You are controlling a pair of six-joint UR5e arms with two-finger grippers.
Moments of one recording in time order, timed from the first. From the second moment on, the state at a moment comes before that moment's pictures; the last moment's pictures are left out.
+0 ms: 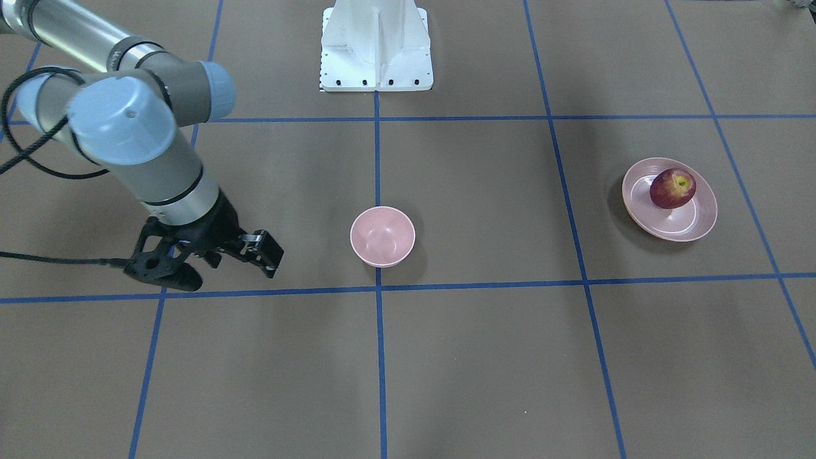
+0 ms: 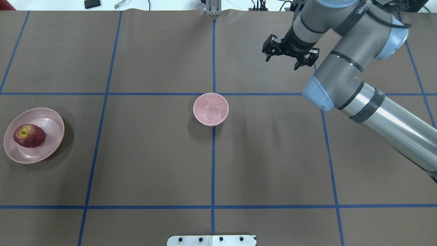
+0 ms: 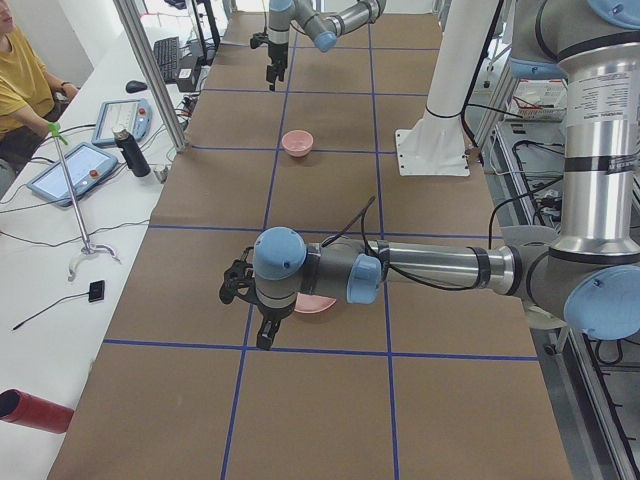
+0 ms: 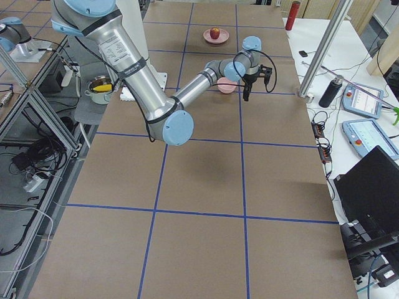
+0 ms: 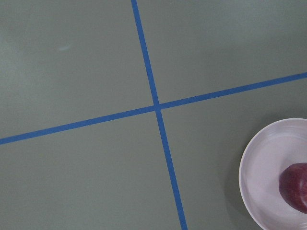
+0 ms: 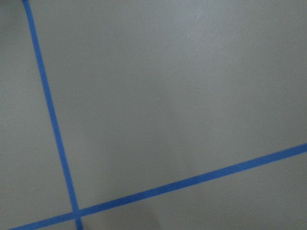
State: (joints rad) left arm -1.62 -1.51 -1.69 -1.70 -2.41 0.16; right arm 0.93 -0.94 1.56 -1.46 2.14 1.14
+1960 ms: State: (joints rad) left arm -1.00 -1.45 -1.74 -2.15 -2.22 -0.52; right arm 1.56 -1.57 1.55 -1.45 2.33 -0.17
